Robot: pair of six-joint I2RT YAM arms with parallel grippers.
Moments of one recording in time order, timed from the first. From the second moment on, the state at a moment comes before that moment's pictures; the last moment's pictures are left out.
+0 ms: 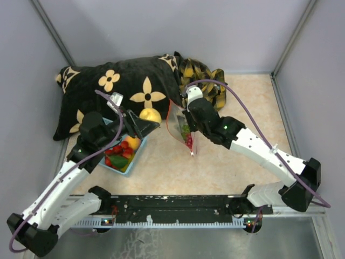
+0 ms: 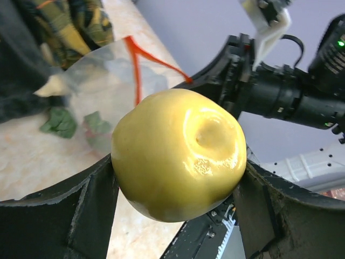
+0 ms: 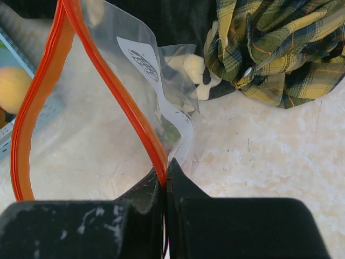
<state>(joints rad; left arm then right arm) -0.46 0.82 0.84 -0.08 0.43 -0.63 0.86 1.28 1.24 -0.54 0.37 0.19</state>
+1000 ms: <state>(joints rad) -0.74 1.18 0.83 0.27 0.16 -0.49 0.87 1.30 1.25 -0.56 0.35 0.21</state>
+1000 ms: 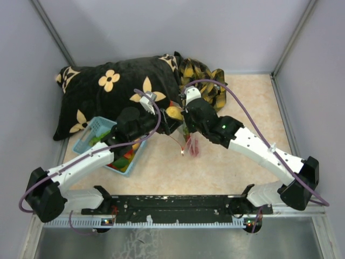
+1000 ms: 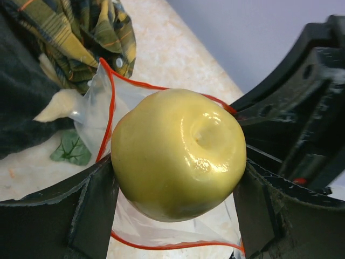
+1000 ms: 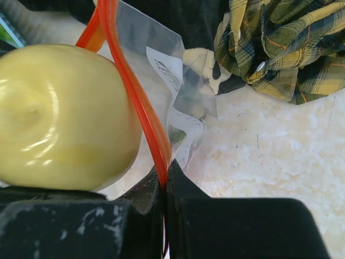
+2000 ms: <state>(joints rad) -0.76 1.17 1.01 -0.08 0.03 -0.45 0.87 1.30 1.25 -0.56 0.33 0.21</state>
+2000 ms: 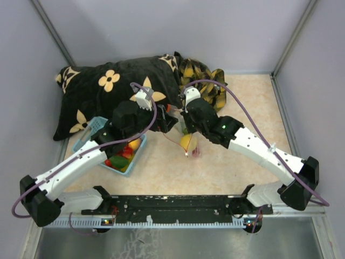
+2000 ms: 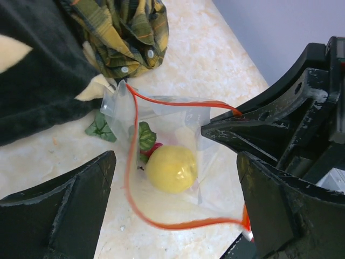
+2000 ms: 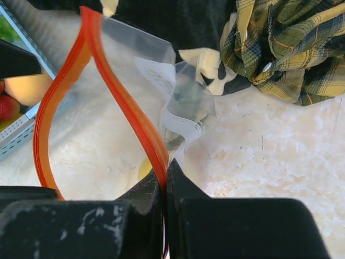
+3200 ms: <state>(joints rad) -0.35 0.89 0.95 -1.09 -0.39 -0.70 0.87 1.30 1.21 -0.48 0.32 0.21</state>
